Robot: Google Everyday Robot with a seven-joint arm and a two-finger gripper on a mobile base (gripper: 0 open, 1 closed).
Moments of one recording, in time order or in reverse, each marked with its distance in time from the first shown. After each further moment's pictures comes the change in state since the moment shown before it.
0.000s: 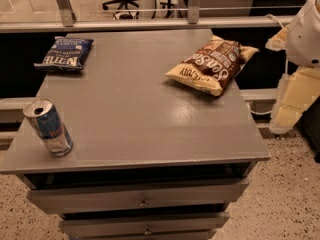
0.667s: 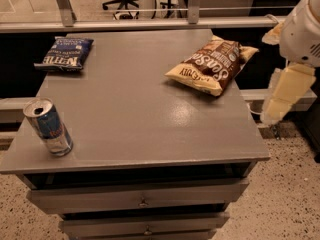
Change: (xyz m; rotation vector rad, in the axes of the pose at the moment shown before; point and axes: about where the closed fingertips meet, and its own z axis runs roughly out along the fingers) arm -0.005 -0.020 0.009 0.047 -0.025 0.003
